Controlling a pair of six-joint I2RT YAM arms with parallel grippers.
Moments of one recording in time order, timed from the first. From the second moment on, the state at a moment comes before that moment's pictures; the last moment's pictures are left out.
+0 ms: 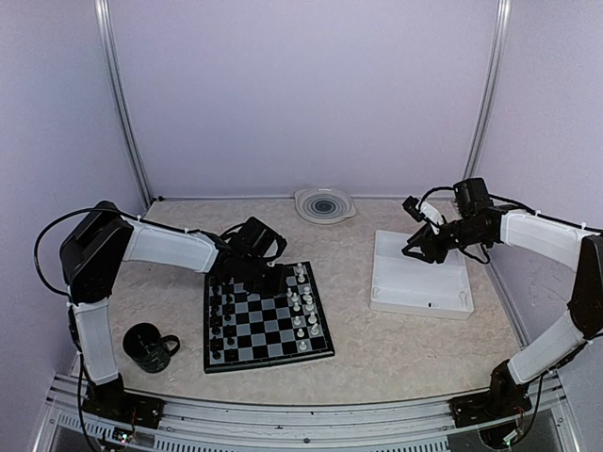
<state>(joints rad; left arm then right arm) -0.76 1.96 1.20 -0.17 0.11 -0.49 0.20 1.46 1.02 -0.41 -0.56 -0.54</state>
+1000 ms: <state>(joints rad) -0.81 1.88 1.12 -0.20 0.14 -0.52 0.20 1.46 1.02 -0.41 -0.58 -0.55</state>
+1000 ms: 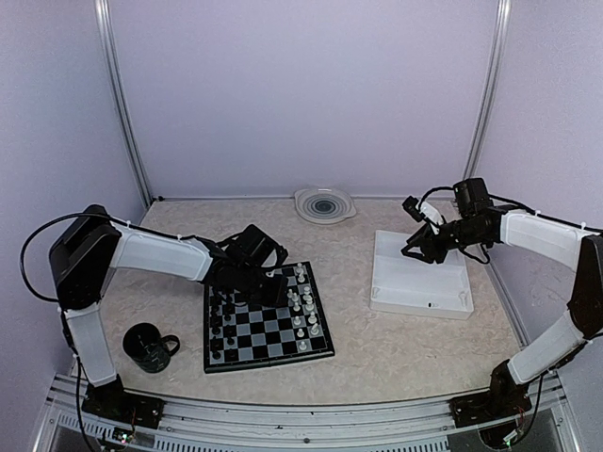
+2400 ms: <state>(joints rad) -0.79 1.92 1.15 -0.17 0.16 -0.53 0.20 1.46 1.02 -0.41 -0.58 -0.55</state>
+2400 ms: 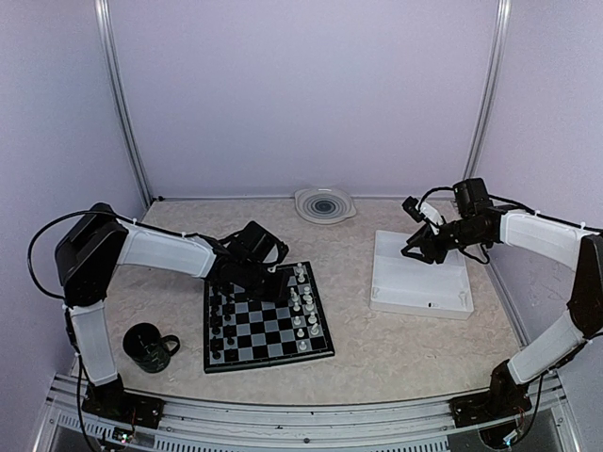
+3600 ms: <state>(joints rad) -0.80 1.68 1.20 -0.12 0.04 -0.44 0.23 1.67 1.07 -0.56 -0.60 -0.79</state>
